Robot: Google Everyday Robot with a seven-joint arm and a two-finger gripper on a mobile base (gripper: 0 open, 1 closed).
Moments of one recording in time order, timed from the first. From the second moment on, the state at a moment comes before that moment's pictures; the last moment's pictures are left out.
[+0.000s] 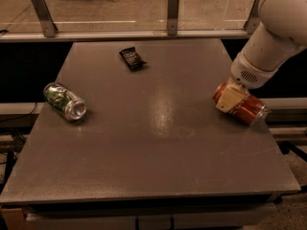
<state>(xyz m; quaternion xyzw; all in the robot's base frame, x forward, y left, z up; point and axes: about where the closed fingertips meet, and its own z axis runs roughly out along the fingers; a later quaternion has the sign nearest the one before) 0.545 -0.202 0.854 -0.49 0.86 -0.01 0.15</state>
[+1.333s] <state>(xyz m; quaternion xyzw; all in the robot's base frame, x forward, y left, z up) 0.574 -0.133 0.940 -0.52 0.66 0.33 0.44</state>
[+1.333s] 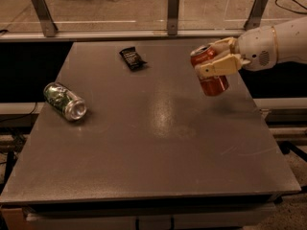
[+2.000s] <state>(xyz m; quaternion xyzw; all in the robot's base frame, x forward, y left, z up) 0.553 -0.127 0.952 -0.47 0.56 0.44 0.52</state>
